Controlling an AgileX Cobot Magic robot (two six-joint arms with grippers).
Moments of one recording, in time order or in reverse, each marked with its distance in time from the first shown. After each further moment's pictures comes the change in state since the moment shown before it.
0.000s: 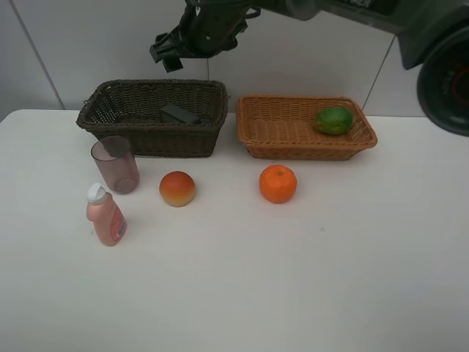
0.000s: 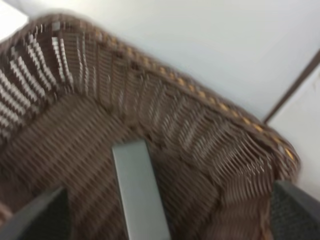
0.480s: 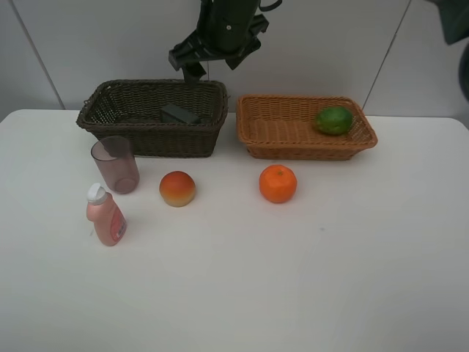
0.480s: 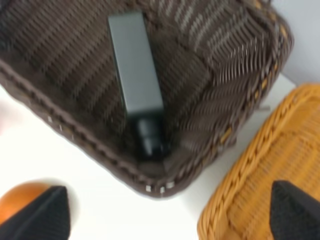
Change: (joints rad) left arm 0.000 0.000 0.000 0.000 0.000 0.000; right arm 0.000 -0.074 -0.001 0.045 0.354 -0.070
